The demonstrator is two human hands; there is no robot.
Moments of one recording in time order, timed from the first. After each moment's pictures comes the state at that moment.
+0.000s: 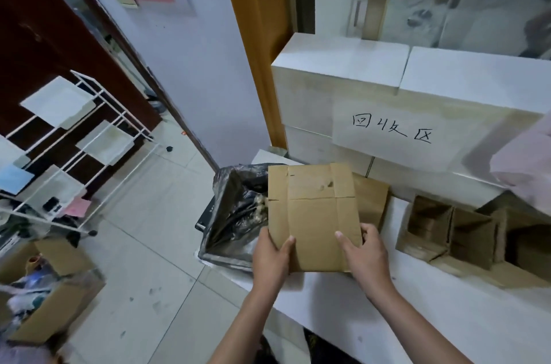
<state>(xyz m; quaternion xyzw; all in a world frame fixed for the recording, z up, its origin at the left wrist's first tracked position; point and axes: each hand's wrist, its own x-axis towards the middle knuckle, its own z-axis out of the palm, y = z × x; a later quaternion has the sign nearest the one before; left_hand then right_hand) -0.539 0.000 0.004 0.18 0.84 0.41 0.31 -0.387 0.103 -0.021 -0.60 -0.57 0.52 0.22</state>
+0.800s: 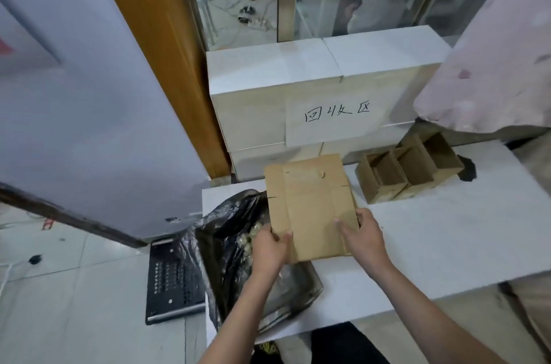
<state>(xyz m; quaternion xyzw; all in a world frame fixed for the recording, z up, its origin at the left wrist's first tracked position) -0.689 0.074 -0.026 0.42 0.72 0.26 0.48 -0.488 0.070 -0.016 -0.76 -0.39 0.41 0.33</state>
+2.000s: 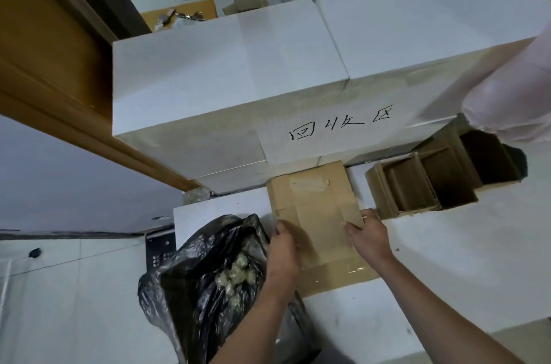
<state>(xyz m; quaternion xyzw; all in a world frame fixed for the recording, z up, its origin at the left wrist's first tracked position) -0.616 0.197 -0.124 0.57 0.72 -0.09 0.38 -0.419 0.197 -0.143 -0.81 -0.37 0.42 0.17</state>
